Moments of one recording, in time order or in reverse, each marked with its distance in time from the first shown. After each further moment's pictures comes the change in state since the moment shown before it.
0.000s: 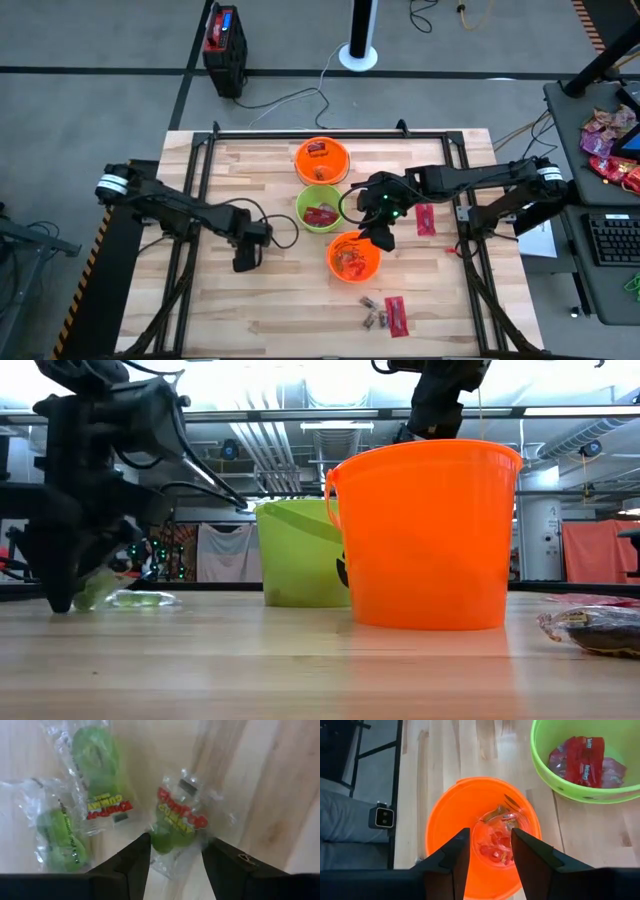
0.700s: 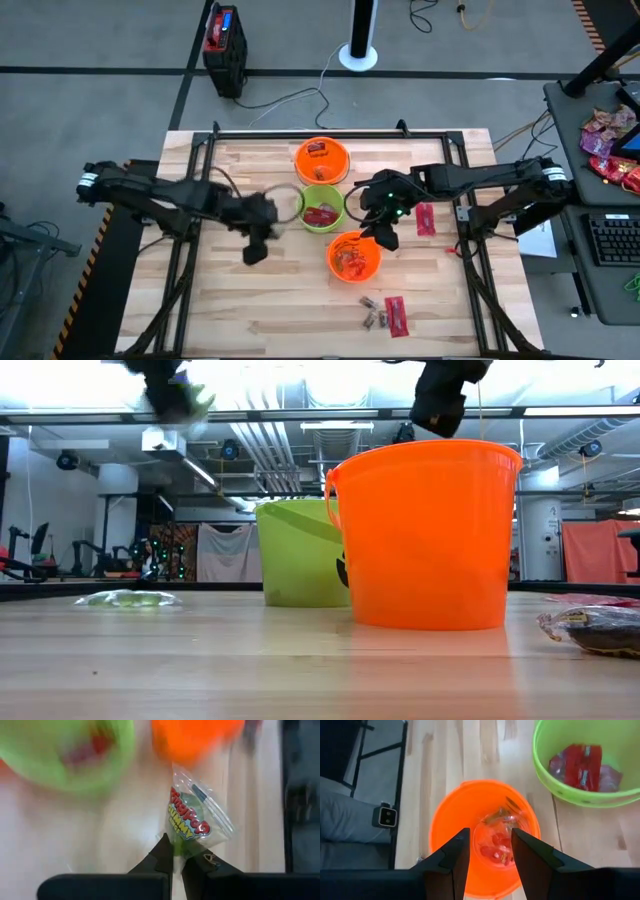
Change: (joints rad) left arm 0.004 -0.214 0.423 -0.058 -0.025 -0.015; right arm 0.000 -0.035 -0.001 -0.003 0.000 -0.020
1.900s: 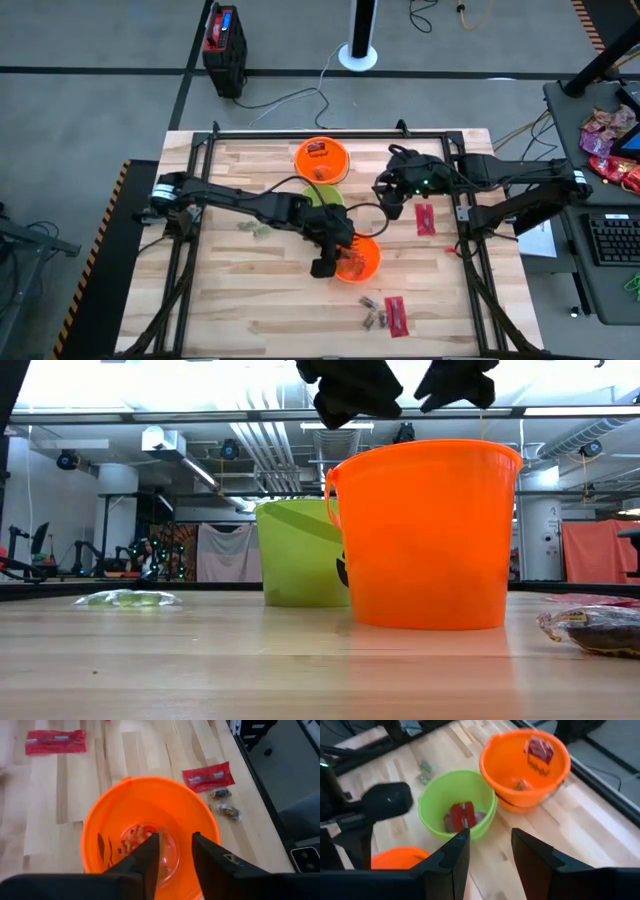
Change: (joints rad) left arm 0.035 0.653 0.538 0.236 0.153 0.338; right arm -0.016 -0.208 0.000 -0.072 0.574 0.172
